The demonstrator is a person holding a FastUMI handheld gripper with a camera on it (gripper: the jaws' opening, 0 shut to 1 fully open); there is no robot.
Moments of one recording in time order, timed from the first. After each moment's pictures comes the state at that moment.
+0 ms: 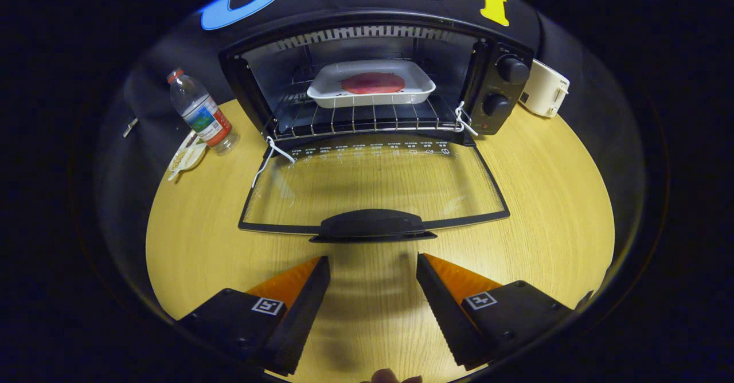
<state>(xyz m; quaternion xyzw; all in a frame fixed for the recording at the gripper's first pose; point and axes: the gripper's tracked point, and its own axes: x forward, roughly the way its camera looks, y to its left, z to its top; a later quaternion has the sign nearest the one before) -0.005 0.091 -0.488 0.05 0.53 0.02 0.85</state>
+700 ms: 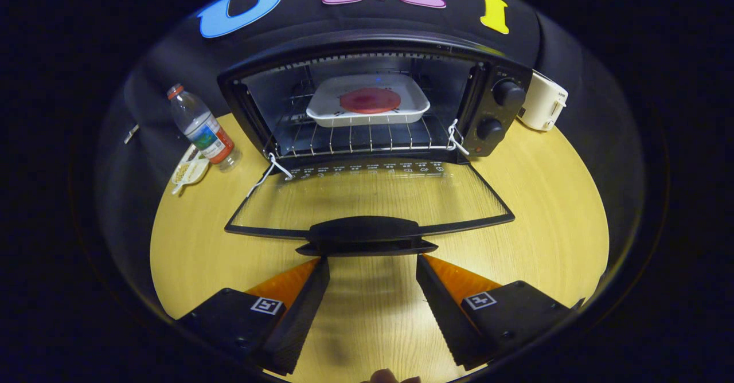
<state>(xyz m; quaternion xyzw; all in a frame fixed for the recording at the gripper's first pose) 0.002 0.088 -0.446 0.08 0.50 0.02 0.86</state>
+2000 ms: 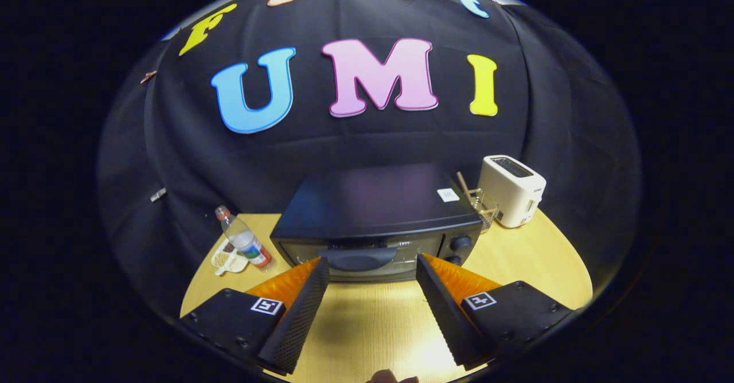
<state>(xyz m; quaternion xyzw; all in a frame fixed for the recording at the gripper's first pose) 0.086 0.028 -0.230 0.11 0.27 0.03 0.96</state>
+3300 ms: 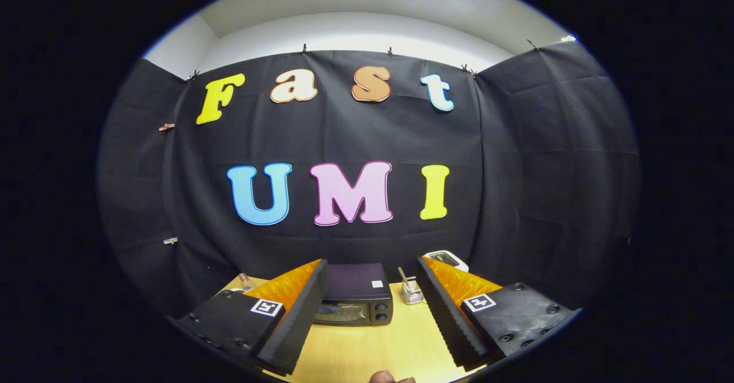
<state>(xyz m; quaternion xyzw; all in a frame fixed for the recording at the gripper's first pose) -0.026 -0.109 -0.004 0.08 0.07 -0.02 0.99</state>
